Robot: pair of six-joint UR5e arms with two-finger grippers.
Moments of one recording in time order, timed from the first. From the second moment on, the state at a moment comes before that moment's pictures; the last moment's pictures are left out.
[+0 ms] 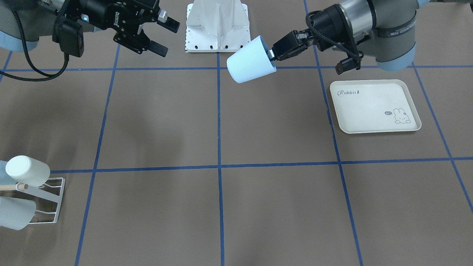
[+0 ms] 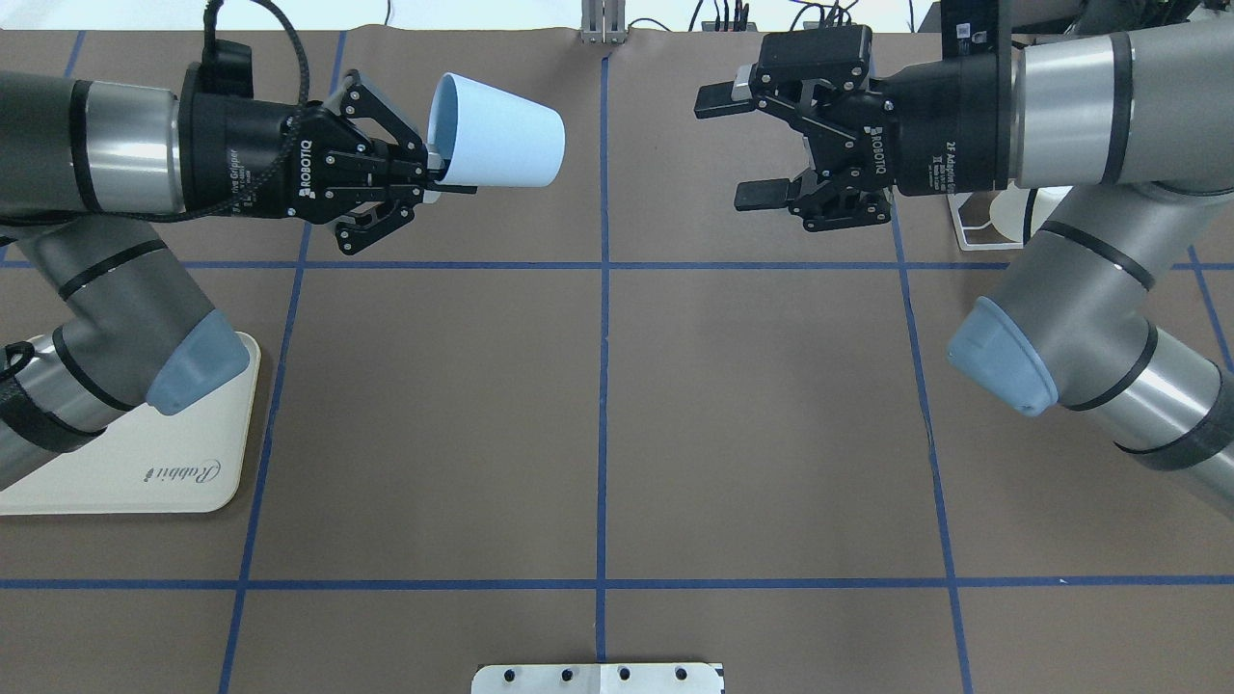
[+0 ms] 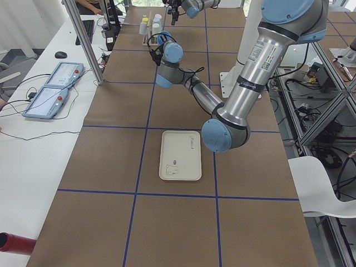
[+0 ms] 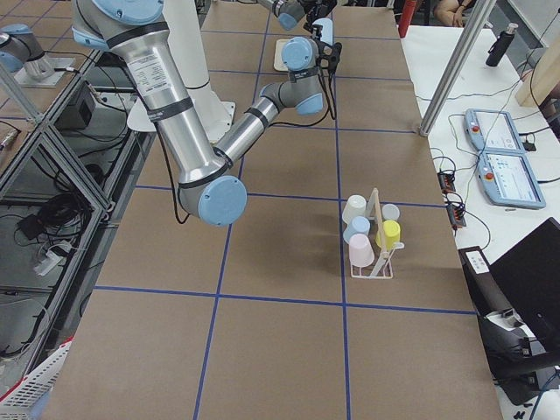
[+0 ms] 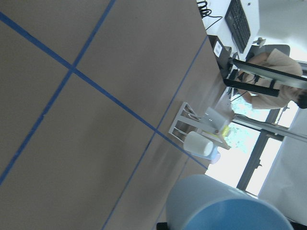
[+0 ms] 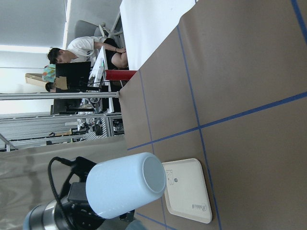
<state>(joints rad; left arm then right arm) -0.84 -2.04 -1.72 -3.04 -2.13 -2.50 0.86 -1.11 1.88 -0.36 2.16 2.02</state>
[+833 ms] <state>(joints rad) -0.64 -2.06 -1.68 -3.57 -1.90 -2.98 0.70 -1.06 1.87 -0.08 1.99 2.03</state>
